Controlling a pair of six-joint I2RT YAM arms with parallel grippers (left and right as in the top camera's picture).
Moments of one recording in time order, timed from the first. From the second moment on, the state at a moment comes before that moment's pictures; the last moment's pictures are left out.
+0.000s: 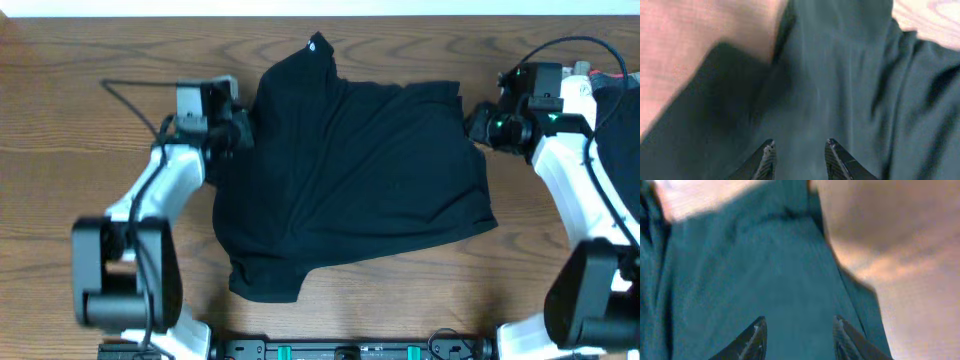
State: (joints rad) left arm -0.04 1.78 1.09 -0.20 0.30 -0.25; right arm -0.05 1.70 1.22 -0.54 -0.19 0.34
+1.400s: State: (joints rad) left arm -0.01 2.02 1.35 -0.44 0.21 -0.09; right arm -0.19 1.98 1.37 -0.68 -0.07 0.36
